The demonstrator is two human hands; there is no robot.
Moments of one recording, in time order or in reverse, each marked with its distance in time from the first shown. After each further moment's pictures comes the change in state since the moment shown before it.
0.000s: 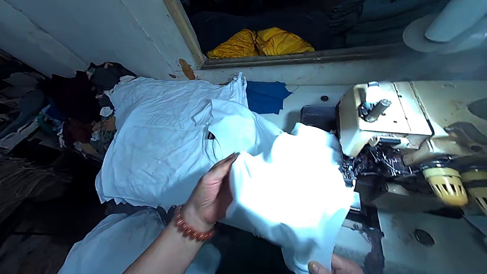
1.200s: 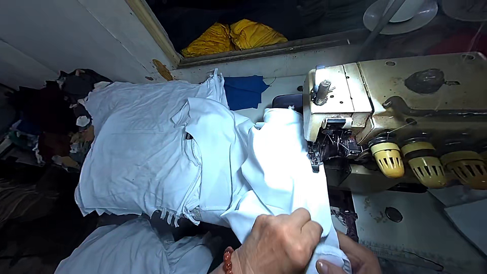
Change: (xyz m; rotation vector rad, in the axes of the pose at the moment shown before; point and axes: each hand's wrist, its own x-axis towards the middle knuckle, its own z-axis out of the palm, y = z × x) left_hand -0.022 -0.100 0.079 1.591 -0.425 0.894; right_hand -0.001 -0.037 -0.031 0.119 -0.075 -0.205
